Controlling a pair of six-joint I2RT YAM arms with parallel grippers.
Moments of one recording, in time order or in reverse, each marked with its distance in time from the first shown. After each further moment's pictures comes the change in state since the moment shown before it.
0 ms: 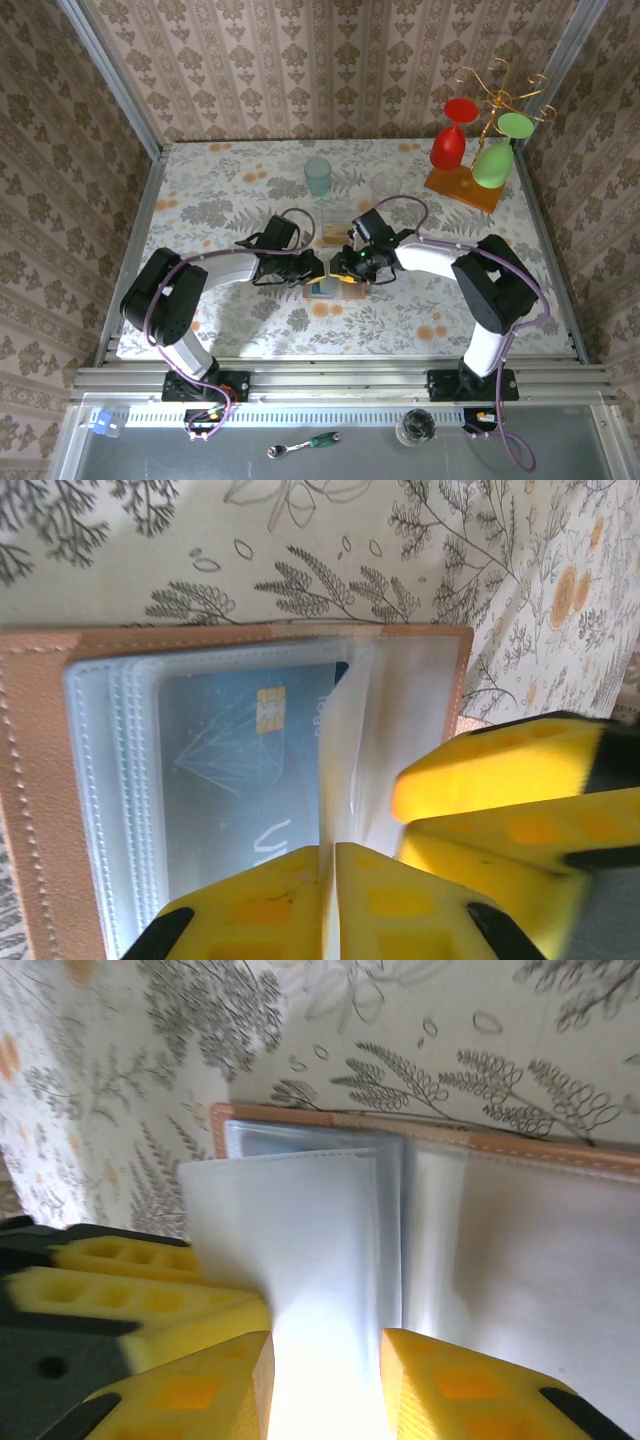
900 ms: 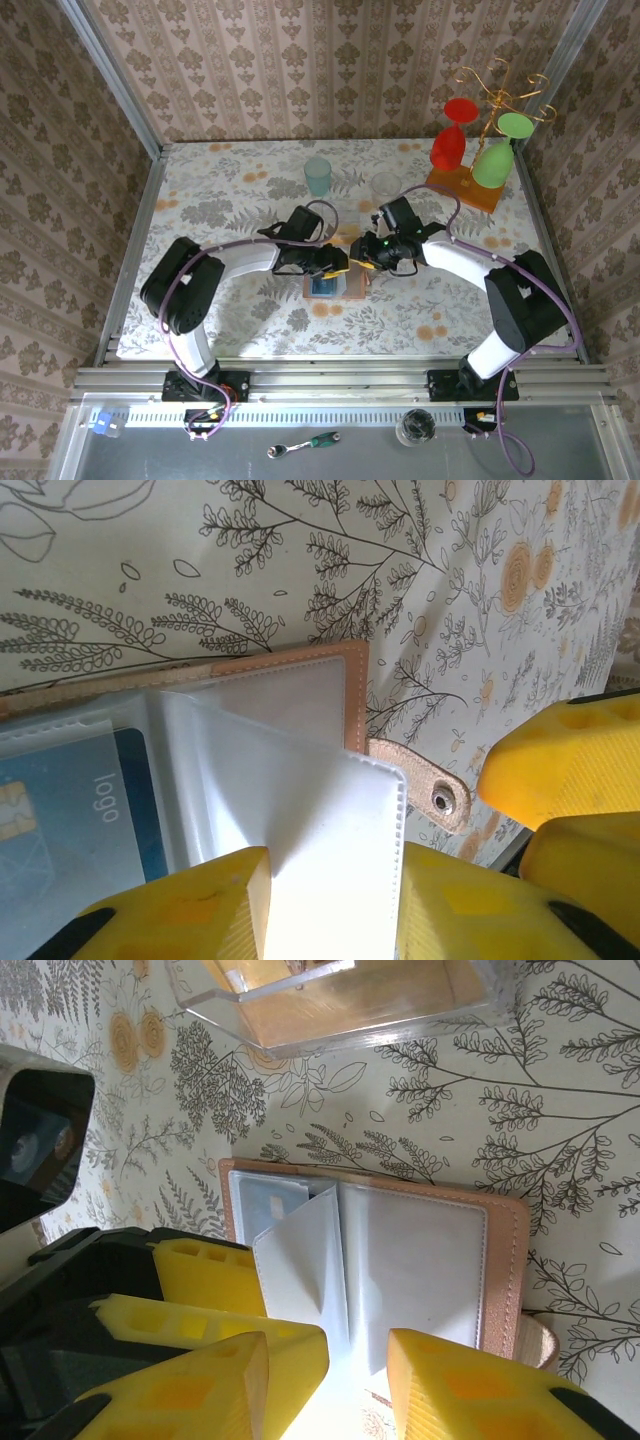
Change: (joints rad) left arm -0.091 0.122 0.193 -0.066 -0.008 0.000; right arm -0.109 -0.136 -0.035 -0.082 0.018 -0.070
